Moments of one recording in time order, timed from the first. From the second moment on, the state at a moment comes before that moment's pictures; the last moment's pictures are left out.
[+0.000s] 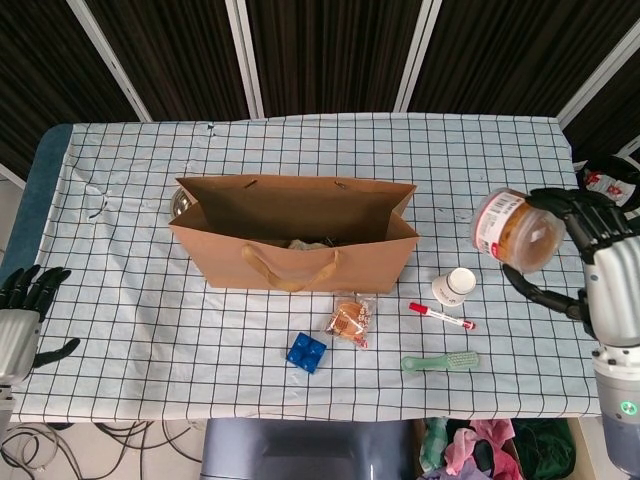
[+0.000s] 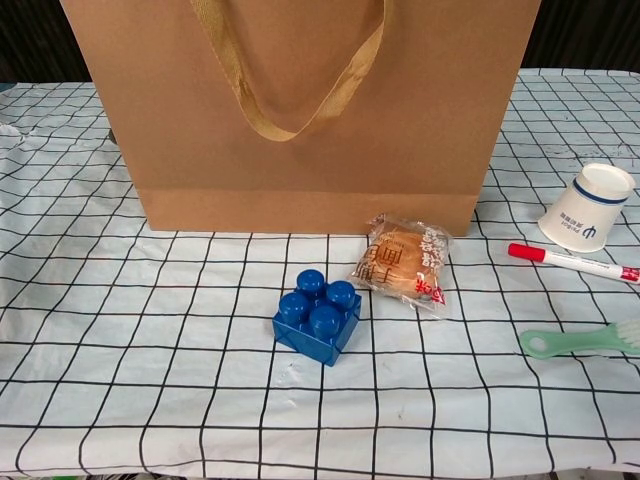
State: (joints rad) left arm -0.14 -1.09 -0.03 -1.69 1.51 1.50 0.12; right arm 0.34 -0.80 0.36 -2.15 -1.44 1.59 0.02
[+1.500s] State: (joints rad) left arm -0.14 -1.09 -0.06 -1.70 1.46 1.47 0.16; right arm 0.85 -1.00 0.47 -2.01 -0.95 1.08 -0.20
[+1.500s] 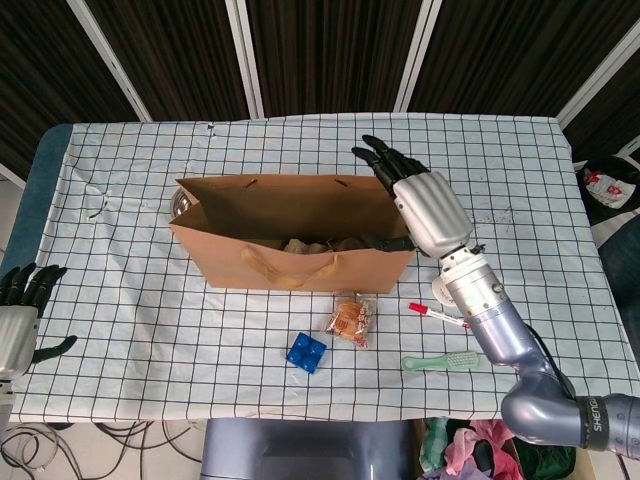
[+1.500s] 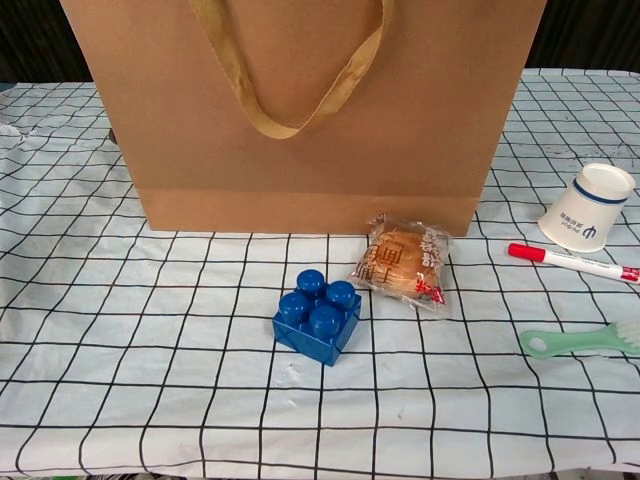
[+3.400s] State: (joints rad) left arm -0.15 -1.11 -0.07 -1.69 1.45 1.45 0.18; right arm 0.69 -1.39 0.11 -1.81 -1.28 0.89 -0.64
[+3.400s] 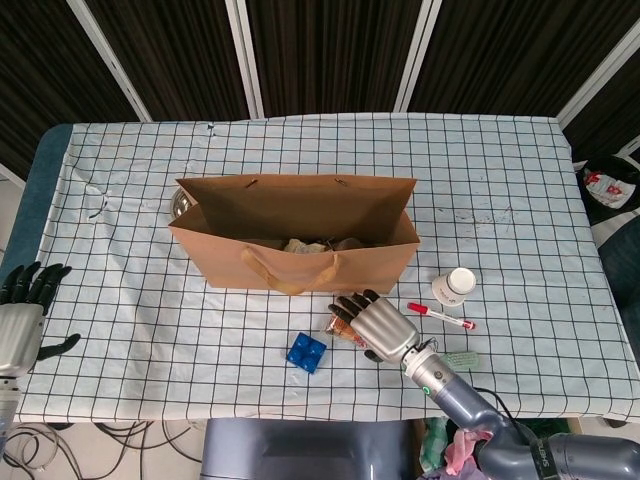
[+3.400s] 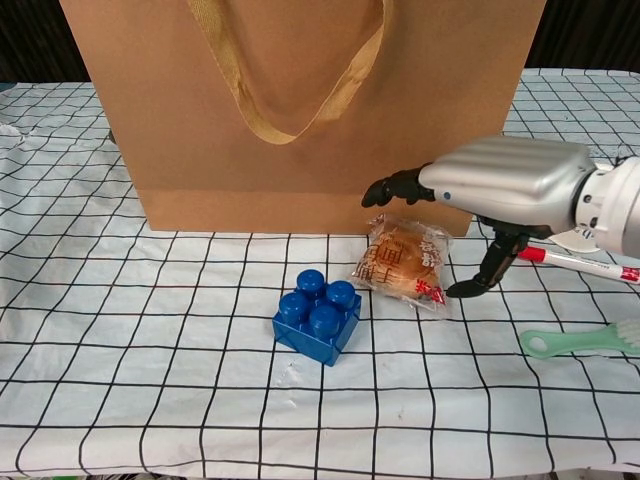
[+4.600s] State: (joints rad) left arm -0.15 -1.11 -0.07 -1.70 1.44 1.45 0.20; right arm 0.83 -1.55 0.07 -1.60 -1.24 0.85 -0.72
